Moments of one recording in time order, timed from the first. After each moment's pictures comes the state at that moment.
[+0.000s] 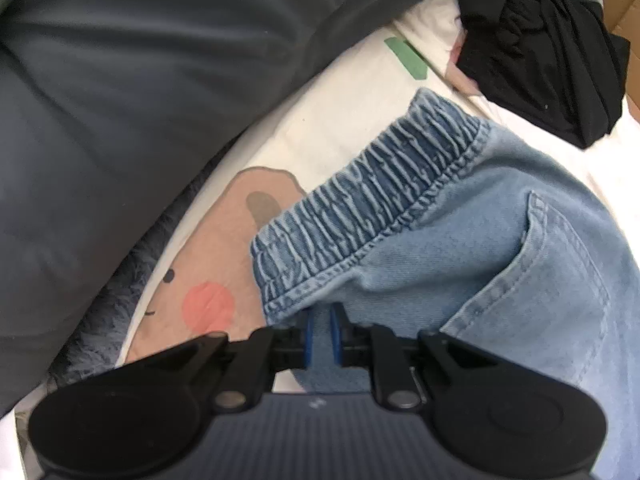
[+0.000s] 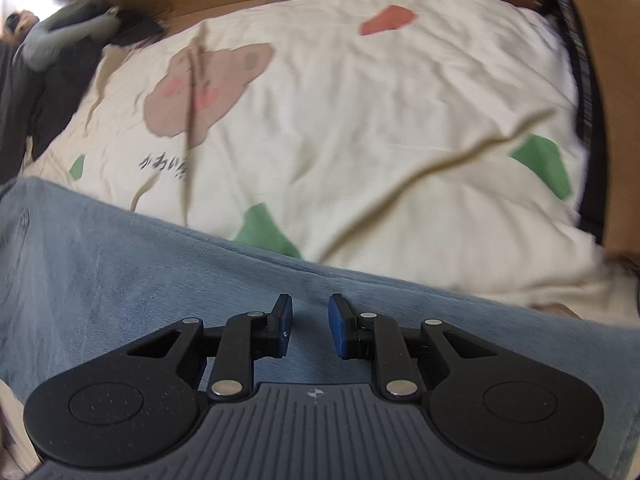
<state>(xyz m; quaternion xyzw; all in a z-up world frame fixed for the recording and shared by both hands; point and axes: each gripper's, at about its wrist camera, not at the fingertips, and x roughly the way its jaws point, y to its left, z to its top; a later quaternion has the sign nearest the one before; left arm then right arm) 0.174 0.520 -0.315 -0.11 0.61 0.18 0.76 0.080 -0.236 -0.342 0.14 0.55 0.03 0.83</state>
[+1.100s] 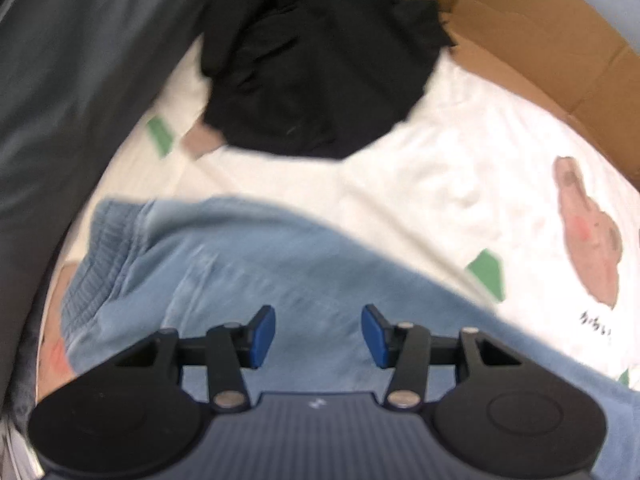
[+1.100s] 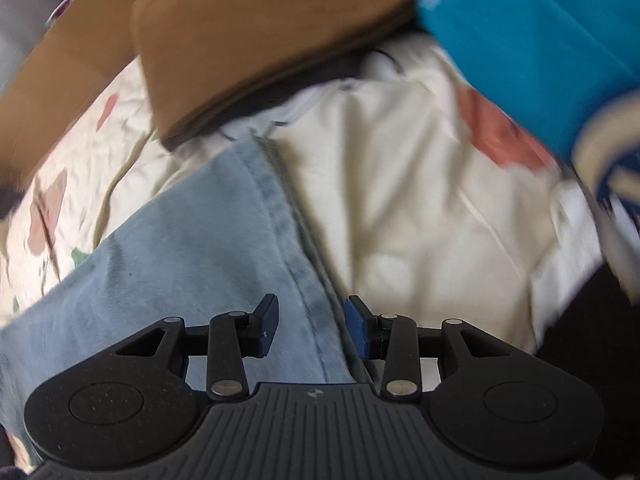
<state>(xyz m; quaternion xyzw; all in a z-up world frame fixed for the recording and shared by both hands) 0.253 0.337 -0.257 -0.06 0.60 0.06 0.80 -0.158 -0.396 -0.329 0.35 0.49 -0.22 0.77</state>
